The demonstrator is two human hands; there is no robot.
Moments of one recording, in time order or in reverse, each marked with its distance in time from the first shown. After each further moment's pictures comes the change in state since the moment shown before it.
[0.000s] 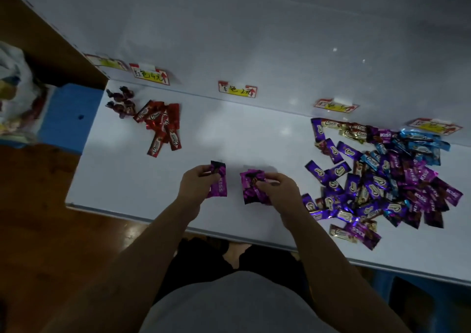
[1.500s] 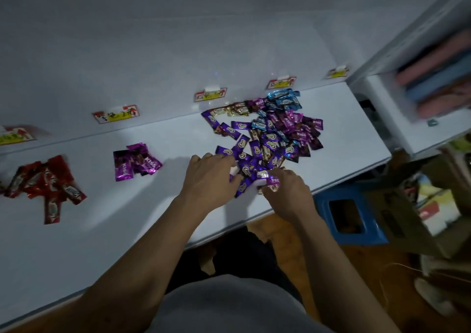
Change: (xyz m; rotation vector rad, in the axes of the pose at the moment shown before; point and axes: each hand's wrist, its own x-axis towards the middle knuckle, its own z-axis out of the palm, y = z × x) left_hand -0.087 0.047 0.110 1.350 -0.428 1.119; right_hand -0.115 0.035 -0.094 -0.680 0.538 0.000
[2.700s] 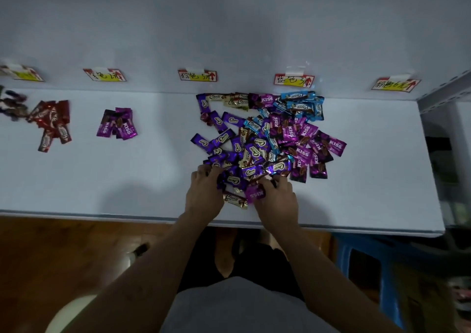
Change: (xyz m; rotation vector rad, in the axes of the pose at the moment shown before) left_hand 0.075 0.104 0.170 -0.187 0.122 -0.683; right_hand 0.138 0.170 0.028 -0.054 -0.061 -0.488
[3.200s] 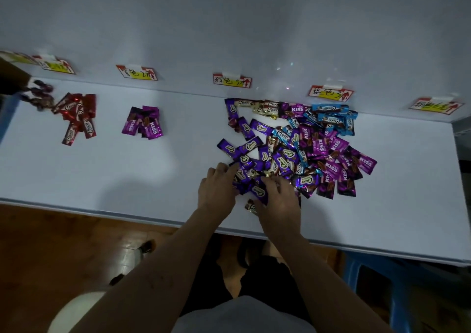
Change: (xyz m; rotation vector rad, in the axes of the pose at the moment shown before) left_hand 0.024 -0.029 -0.016 0.134 0.006 0.062; right_hand 0.009 -0.051 0.021 0.081 0.168 -0.164
